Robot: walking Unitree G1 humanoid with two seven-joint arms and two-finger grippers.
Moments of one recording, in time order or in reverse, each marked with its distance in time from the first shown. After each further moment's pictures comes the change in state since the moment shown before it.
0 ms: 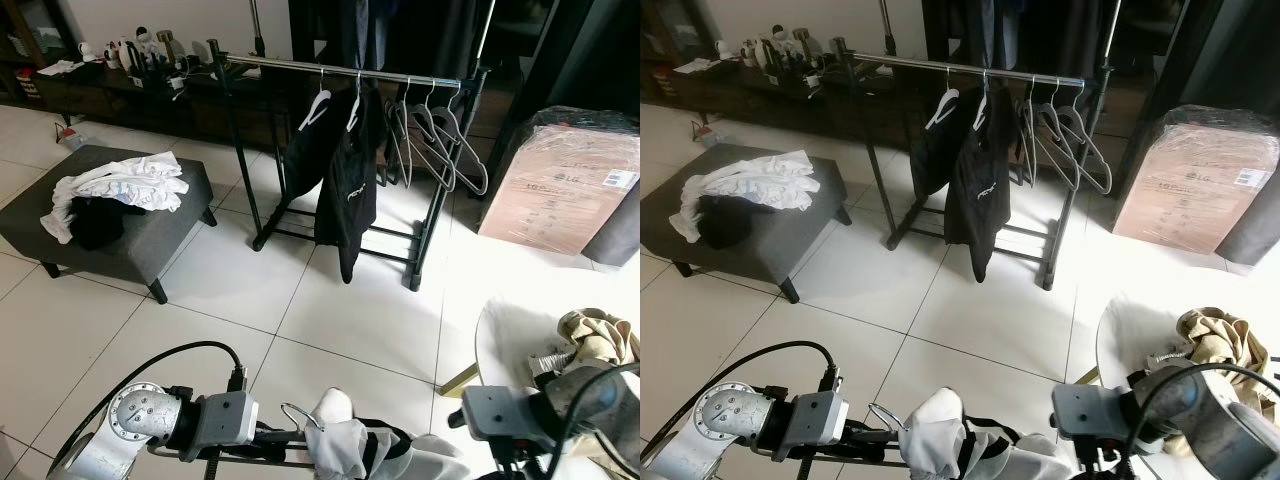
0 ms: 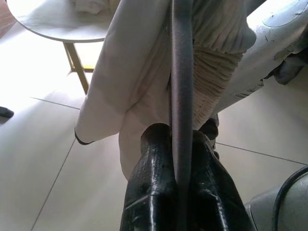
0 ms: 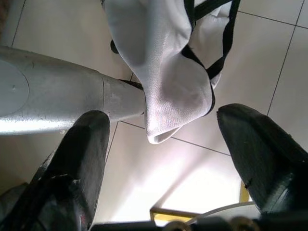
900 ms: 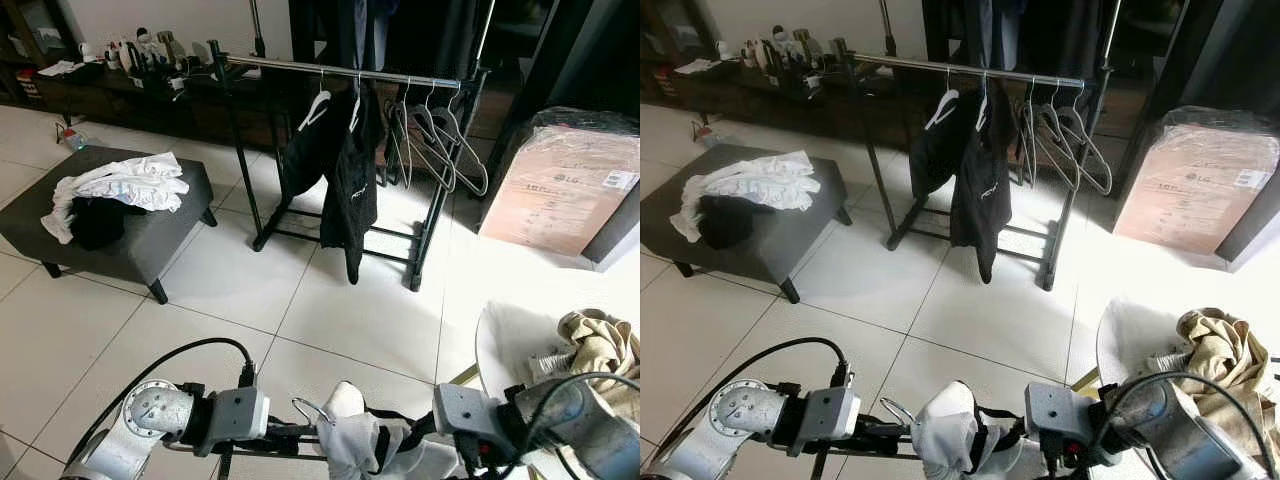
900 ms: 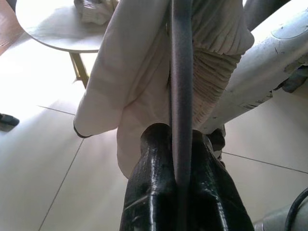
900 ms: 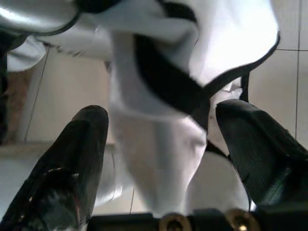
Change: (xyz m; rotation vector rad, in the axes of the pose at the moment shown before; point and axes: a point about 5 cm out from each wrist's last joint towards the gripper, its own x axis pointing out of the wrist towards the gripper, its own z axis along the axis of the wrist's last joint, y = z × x) left arm 0.012 0.006 0.004 0.009 -0.037 0.018; right arm 0.042 -0.001 0.020 0.179 -0.226 -0.002
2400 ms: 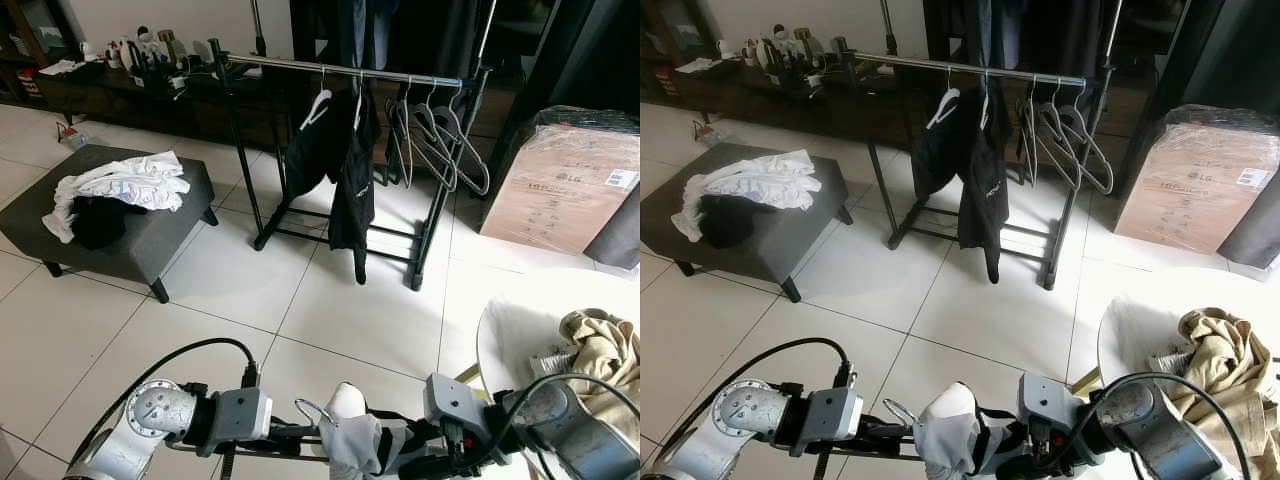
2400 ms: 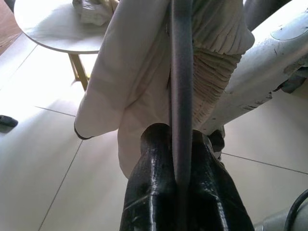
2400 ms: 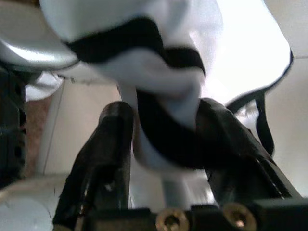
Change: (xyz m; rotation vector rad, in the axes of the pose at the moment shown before) left arm 0.003 0.000 0.001 0.004 -0.004 -0.004; right arm 0.016 0.002 0.004 0.096 -0.103 0.045
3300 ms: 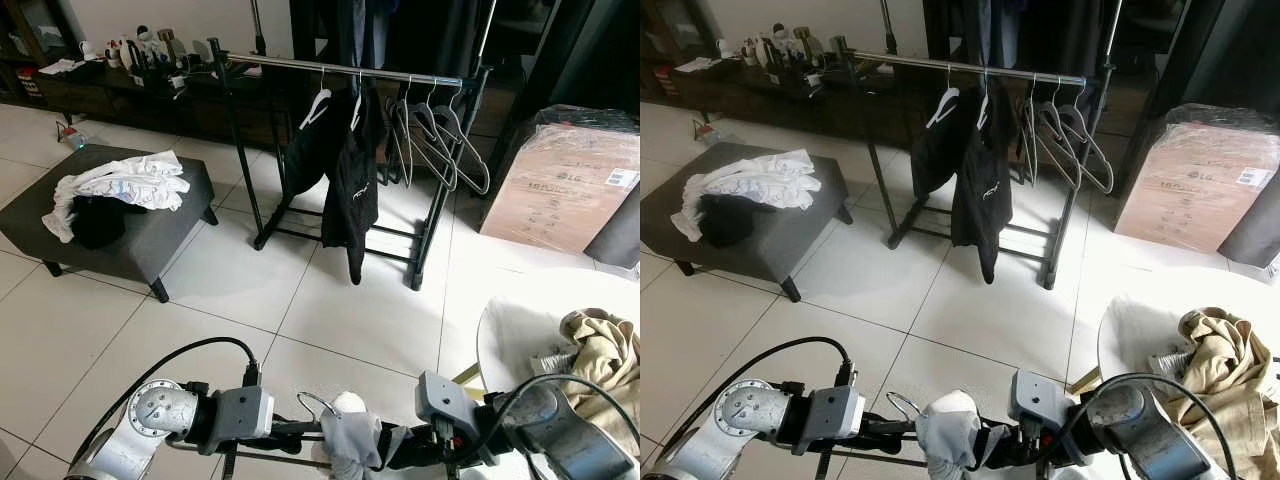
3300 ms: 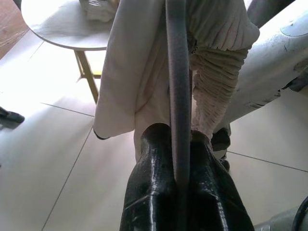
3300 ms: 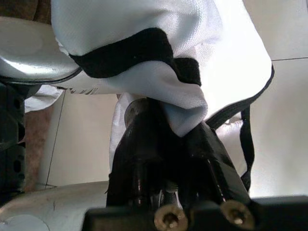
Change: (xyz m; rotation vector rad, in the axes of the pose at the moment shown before) left arm 0.000 0.002 0.000 0.004 0.012 0.022; right arm 0.004 -0.001 0.000 0.037 -0.032 -0.017
